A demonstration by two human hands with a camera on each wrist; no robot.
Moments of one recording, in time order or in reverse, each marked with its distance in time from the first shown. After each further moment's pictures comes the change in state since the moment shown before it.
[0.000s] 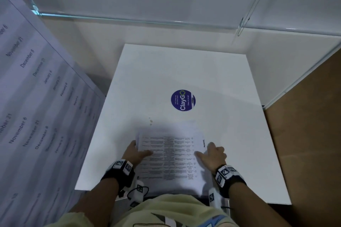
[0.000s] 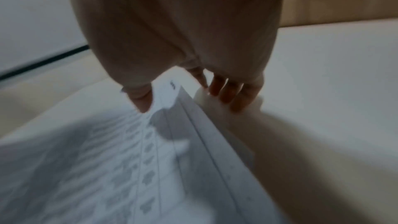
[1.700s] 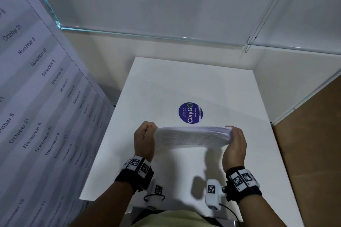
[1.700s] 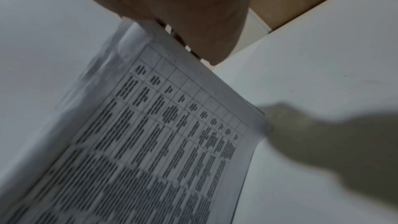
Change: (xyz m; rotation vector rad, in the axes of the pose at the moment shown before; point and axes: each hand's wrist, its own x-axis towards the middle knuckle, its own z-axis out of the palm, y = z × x) left_hand -0.044 0.108 0.002 -0.485 0.353 0.532; right_hand -0.025 -0.050 -0.062 1.158 0.544 -0.568
